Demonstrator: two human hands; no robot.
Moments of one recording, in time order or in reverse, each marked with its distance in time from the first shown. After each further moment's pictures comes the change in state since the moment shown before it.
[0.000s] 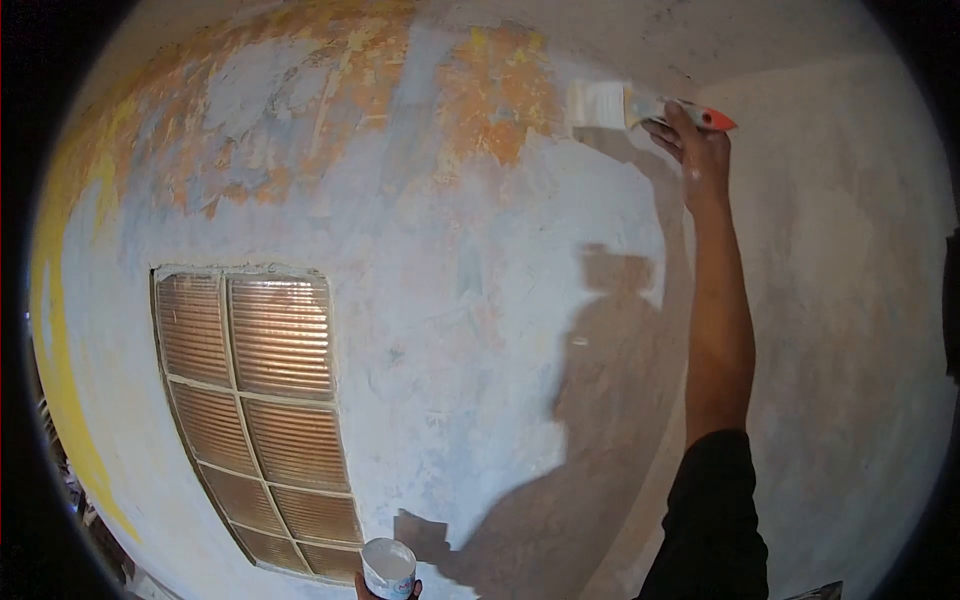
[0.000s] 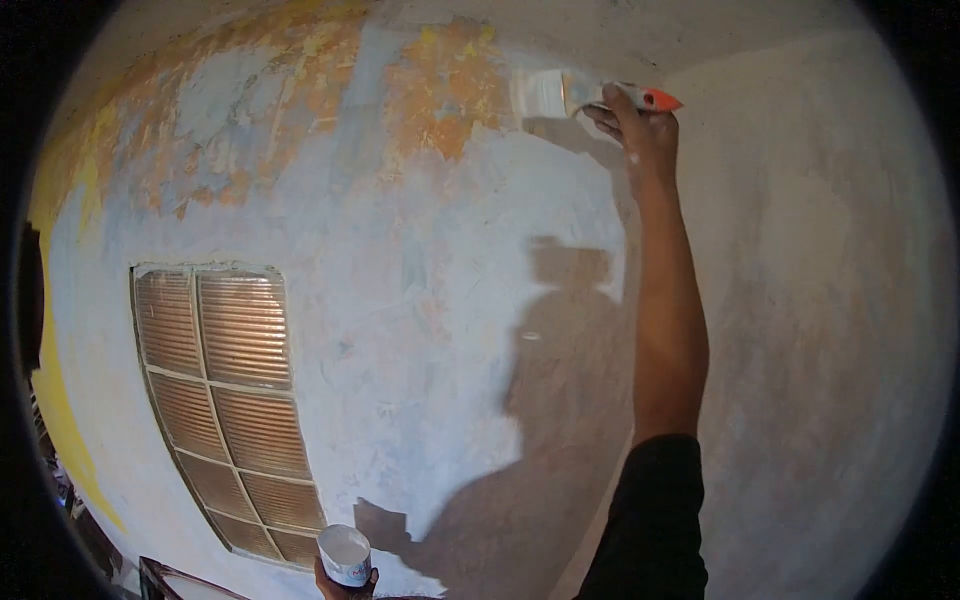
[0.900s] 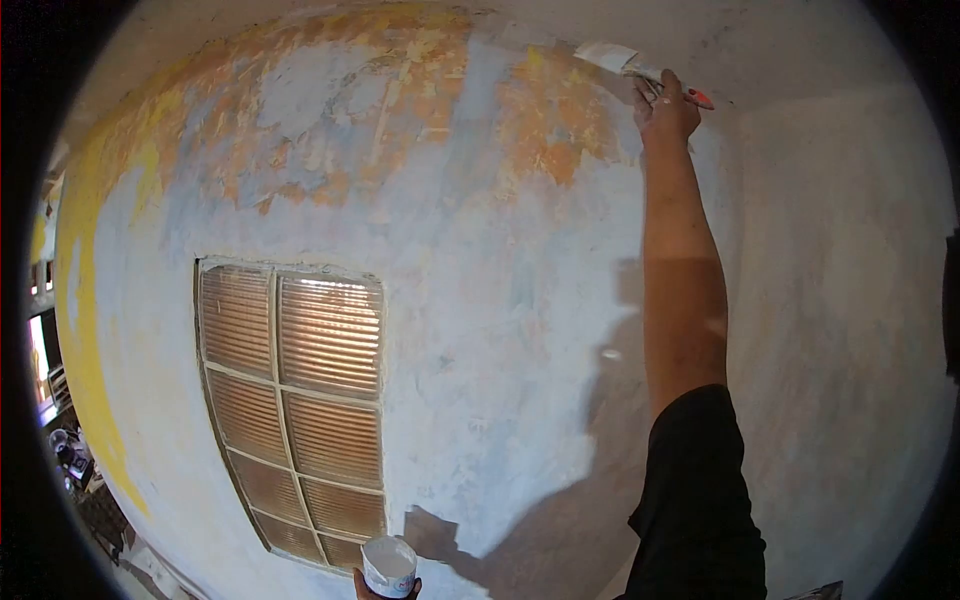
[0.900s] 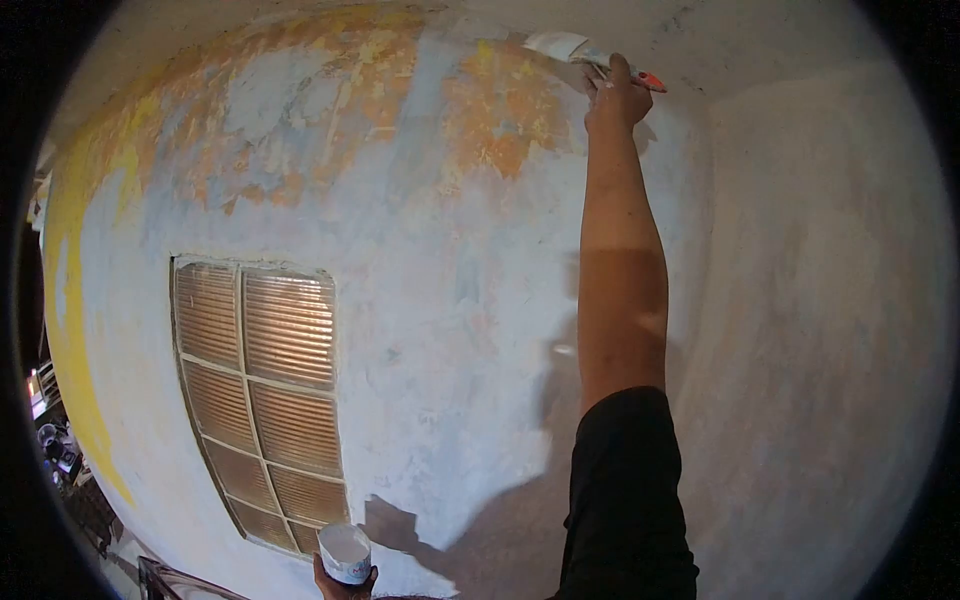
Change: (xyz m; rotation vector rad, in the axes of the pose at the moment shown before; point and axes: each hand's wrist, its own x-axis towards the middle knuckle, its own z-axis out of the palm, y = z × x) left_hand 0.014 -0.063 -0.025 -0.965 0.172 -0.501; right_hand 0.101 0.054 0.111 0.659 0.447 0.131
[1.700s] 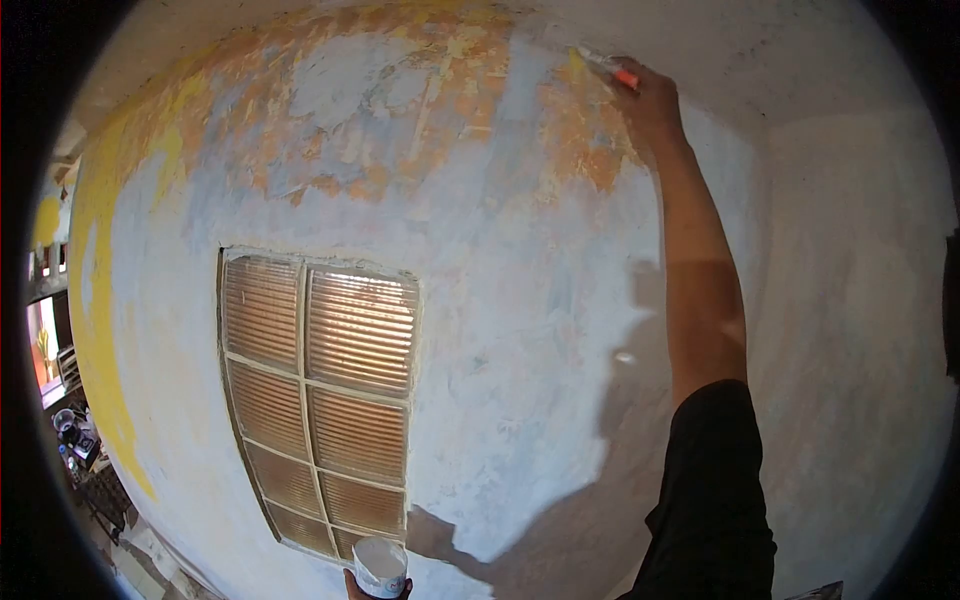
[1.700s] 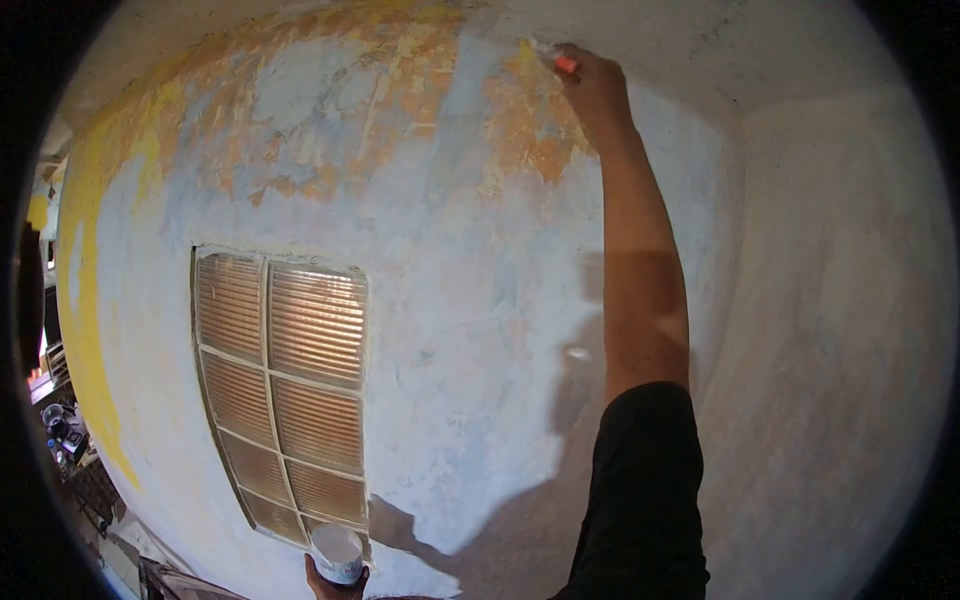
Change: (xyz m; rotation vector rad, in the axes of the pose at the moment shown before) left_hand -0.013 0.038 -0.010 -0.268 0.083 -0.070; right_hand -0.024 0.033 0.028 -1.186 -0.663 -0.697
